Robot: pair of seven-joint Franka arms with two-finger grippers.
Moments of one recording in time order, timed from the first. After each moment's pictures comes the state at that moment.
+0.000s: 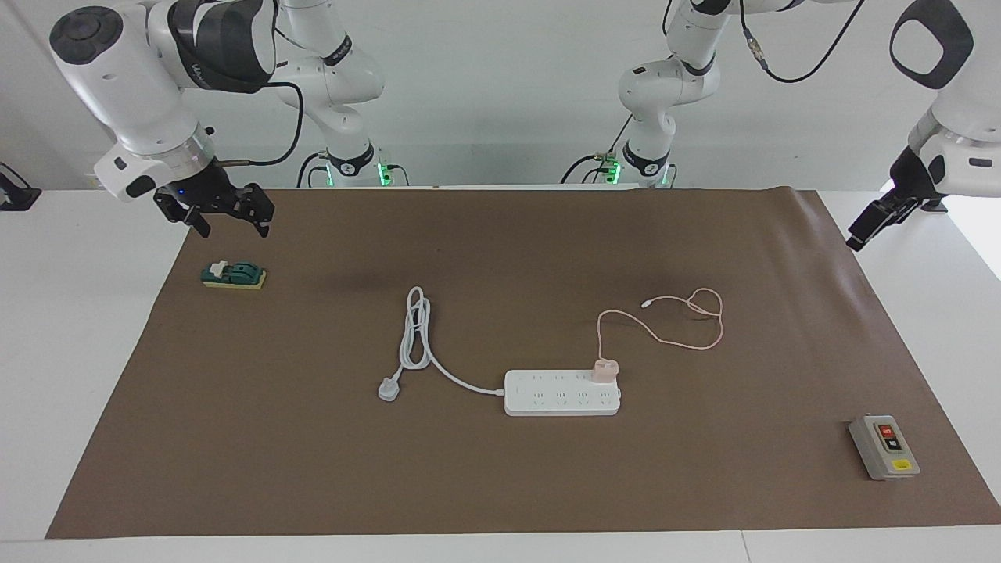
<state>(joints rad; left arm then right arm) 0.21 0.15 -0.12 -1.33 0.11 1.48 -0.27 0.12 -0.01 -0.19 -1.71 -0.02 1.62 -0.05</state>
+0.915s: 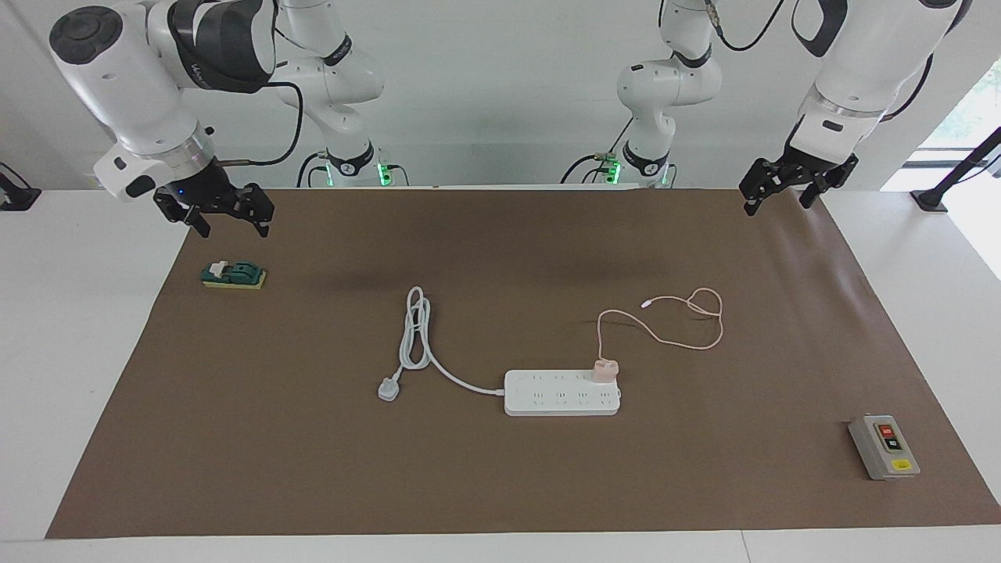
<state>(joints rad) 0.06 -0.06 -0.15 -1.63 0.02 1.56 -0.11 0.12 -0.01 -0.19 -1.71 -0.02 1.62 -0.05</state>
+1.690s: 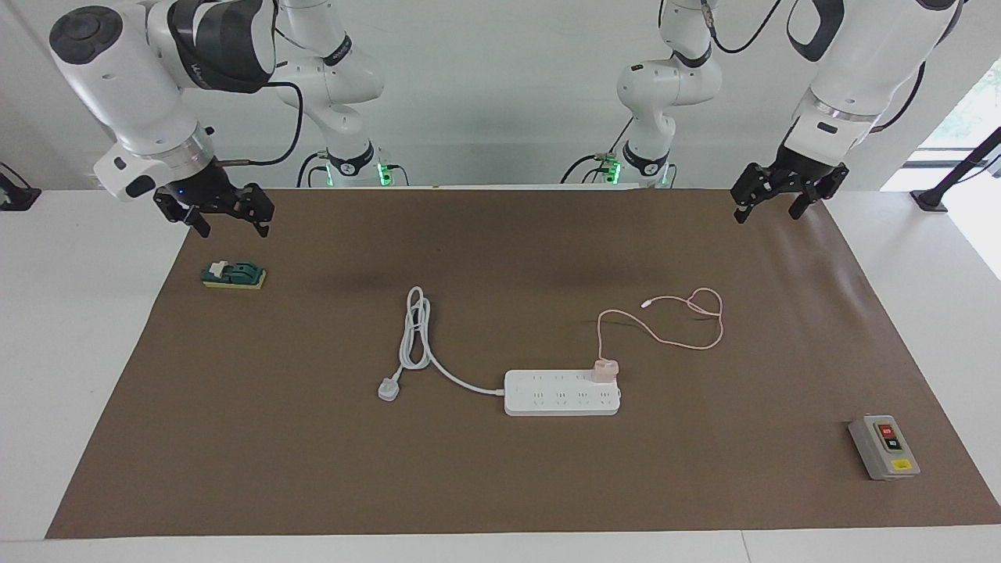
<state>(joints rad) 0.05 -0.06 -0.15 -1.66 -0.02 1.63 -0.10 0.12 -0.01 -0.19 -1.71 -0.02 1.62 -0.05</state>
